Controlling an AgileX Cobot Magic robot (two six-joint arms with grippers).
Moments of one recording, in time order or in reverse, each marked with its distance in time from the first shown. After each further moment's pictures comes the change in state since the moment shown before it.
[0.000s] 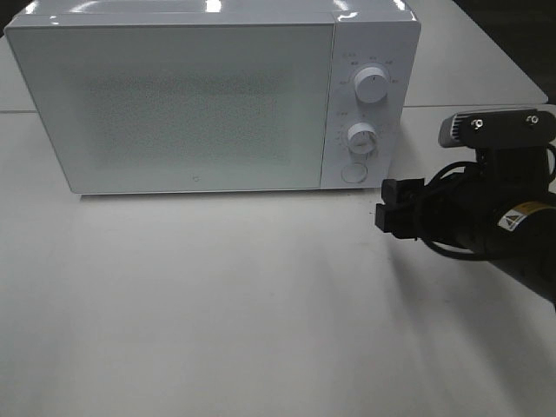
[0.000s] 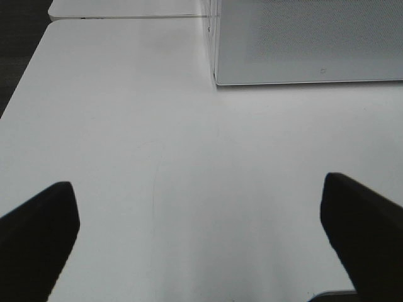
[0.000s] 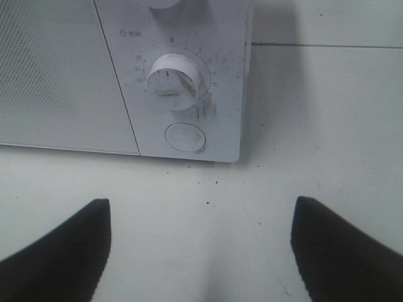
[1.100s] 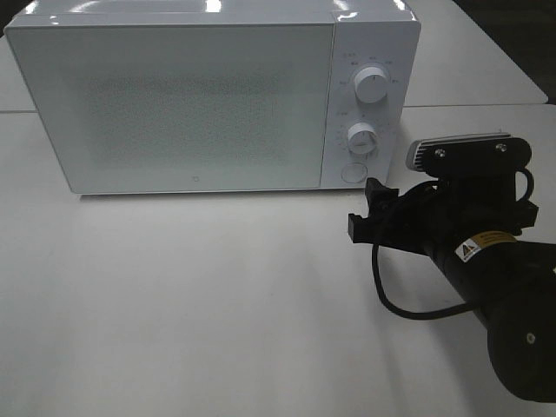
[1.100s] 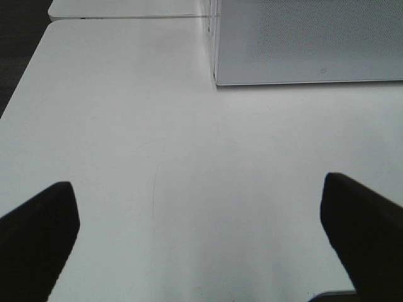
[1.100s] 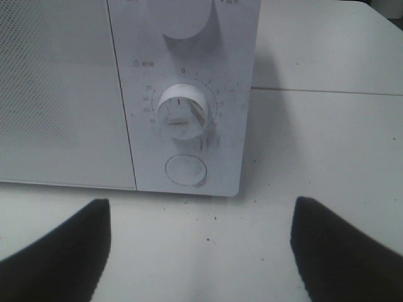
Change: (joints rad) left arm 0.000 0.000 0.000 0.000 0.000 0.000; right arm 0.188 0.181 -0.012 0.189 -0.344 0.001
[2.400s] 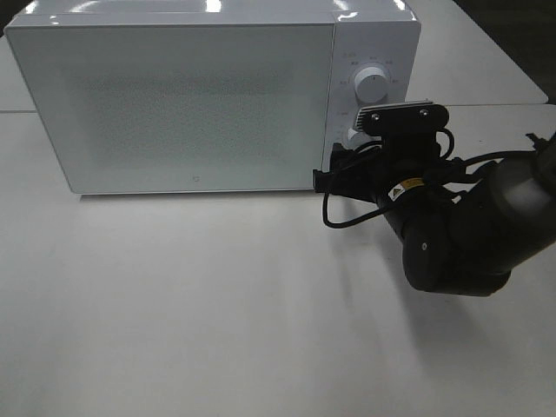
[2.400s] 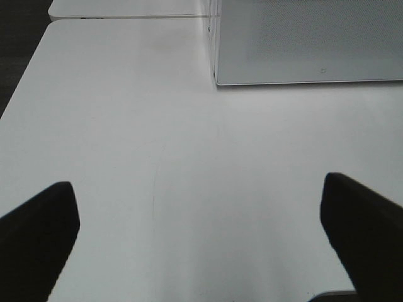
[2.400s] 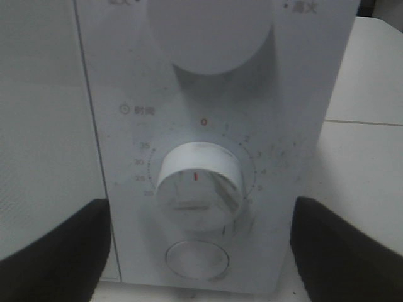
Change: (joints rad) left arm 0.000 0.000 0.000 0.000 0.000 0.000; right arm -0.203 0.287 -0.337 -0.194 0.042 0.000
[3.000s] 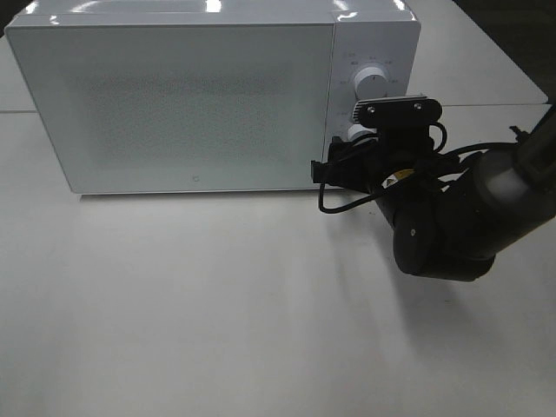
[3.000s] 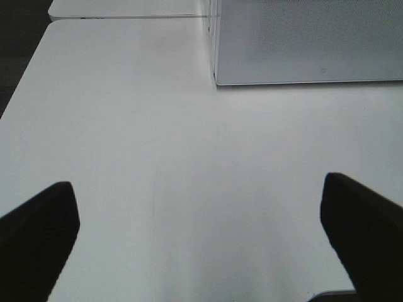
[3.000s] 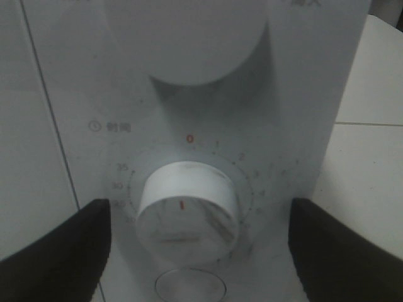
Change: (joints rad) left arm 0.000 0.000 0.000 0.000 0.000 0.000; right arm -0.036 0.049 -0.075 -0.013 0.018 0.000
